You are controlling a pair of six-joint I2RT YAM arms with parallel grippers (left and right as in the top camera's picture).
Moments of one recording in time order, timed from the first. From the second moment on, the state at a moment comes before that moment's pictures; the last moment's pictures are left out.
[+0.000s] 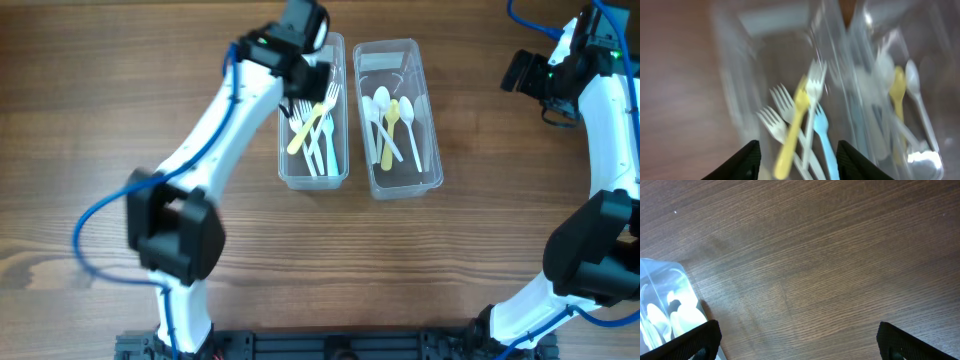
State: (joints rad) left arm -0.43 2.01 1.93 -0.97 -0.04 -0.21; right arm -0.26 1.87 1.63 -0.88 -0.07 0.16
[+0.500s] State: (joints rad) left arm 0.22 1.77 2.00 -1.23 -0.24 -0.22; right arm -0.26 1.87 1.63 -0.88 -0.07 0.16
